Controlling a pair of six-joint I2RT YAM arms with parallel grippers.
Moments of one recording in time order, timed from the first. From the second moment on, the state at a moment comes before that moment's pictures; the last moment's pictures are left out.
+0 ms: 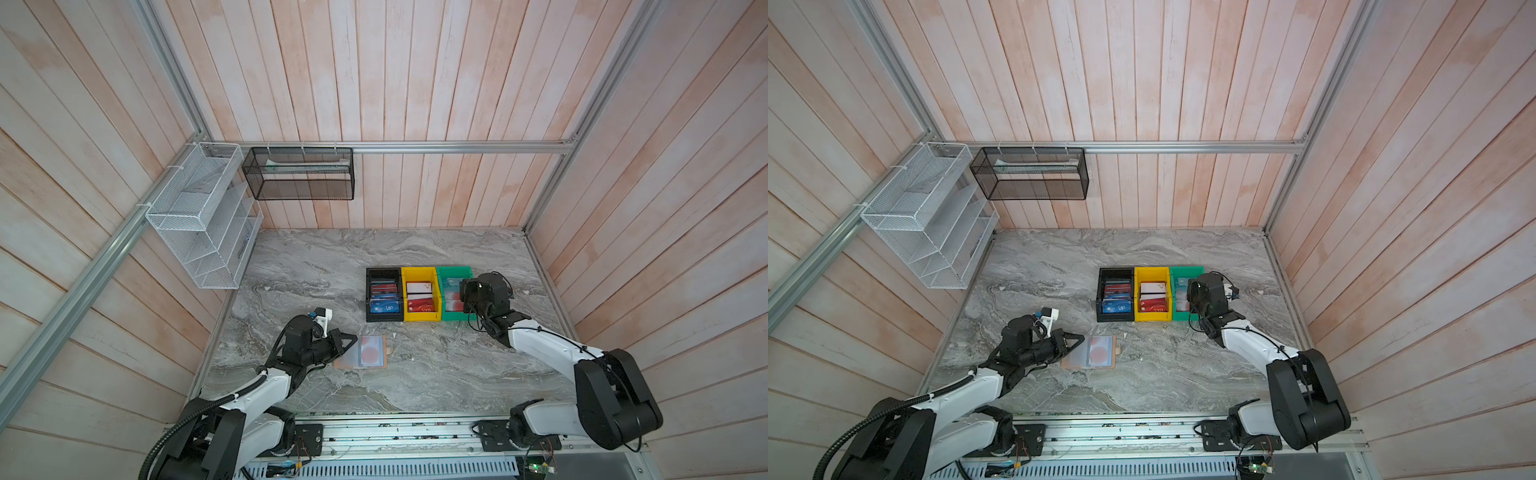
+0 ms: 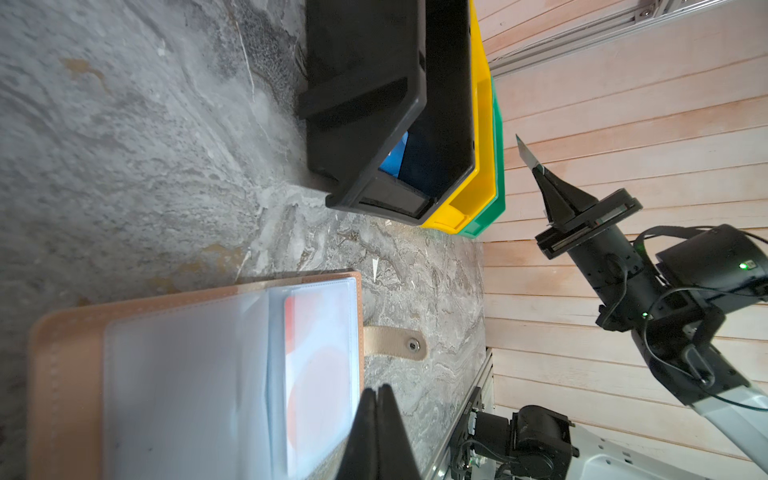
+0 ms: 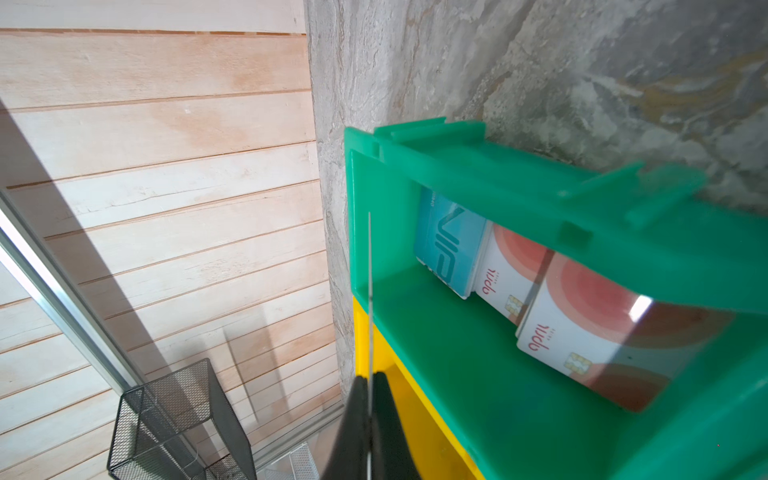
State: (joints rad) left arm -0.28 1.12 0.23 0.34 0.65 -0.88; right arm 0.35 1.37 0.66 0.22 0.13 1.75
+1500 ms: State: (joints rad) left arm -0.27 1.23 0.25 0.41 0.65 -0.88; right arm 0.29 1.64 0.77 0.32 0.06 1.76
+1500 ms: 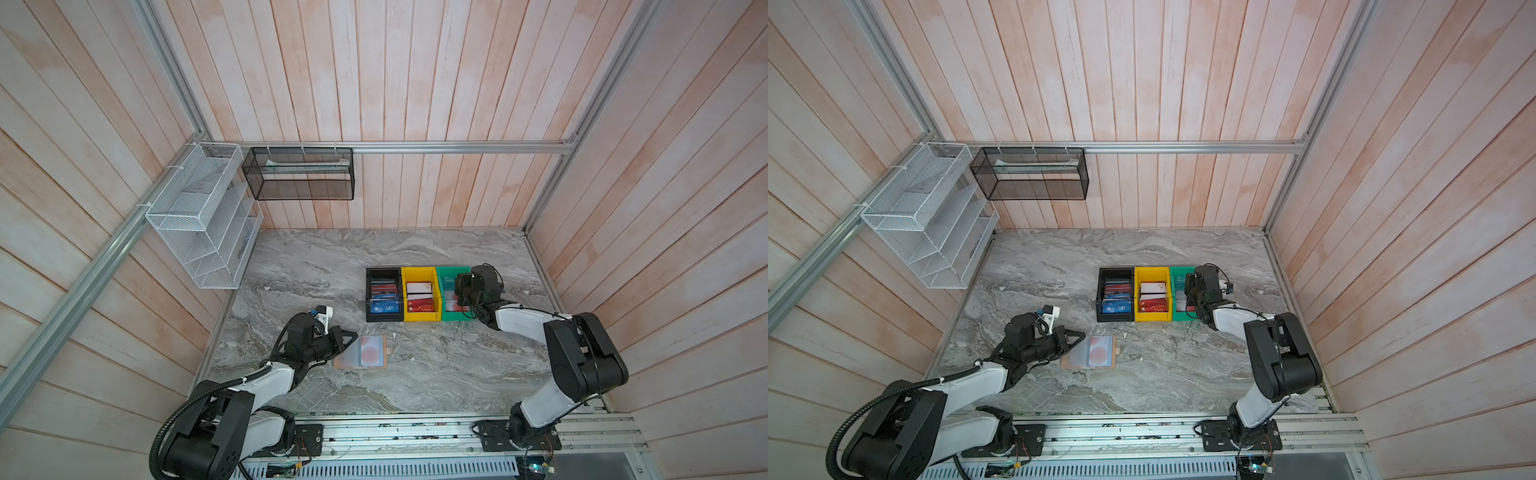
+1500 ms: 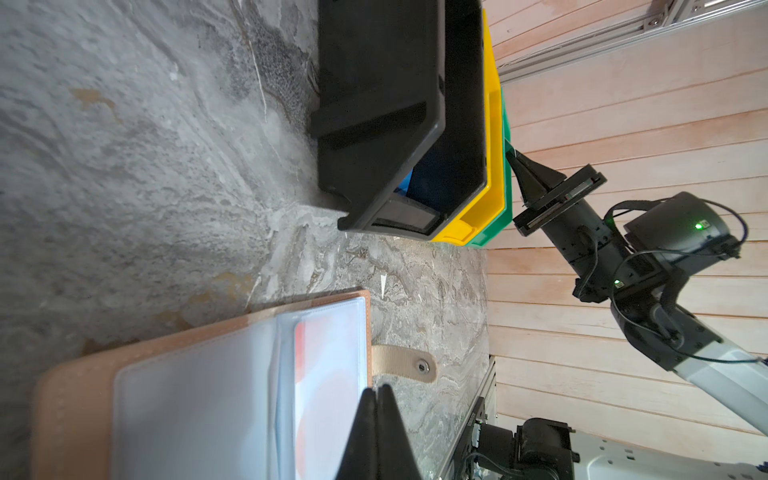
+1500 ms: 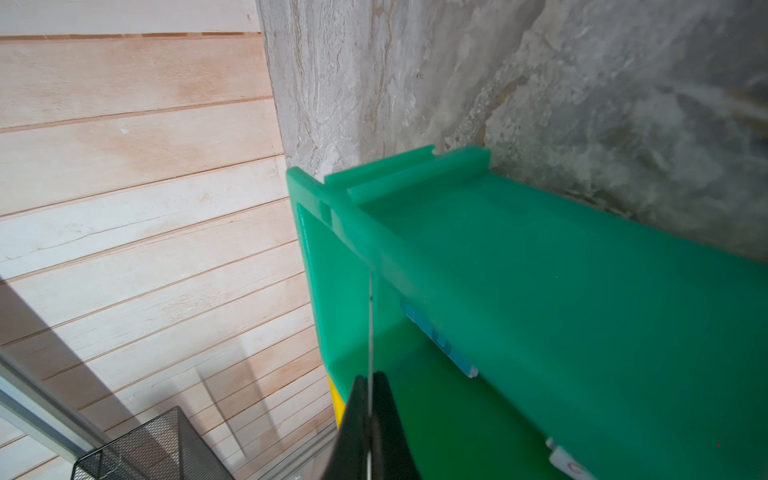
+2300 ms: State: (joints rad) left arm -0.26 1.25 0.25 0.42 0.65 -0.88; right arm 0.28 1.72 0.82 0.34 0.03 1.74
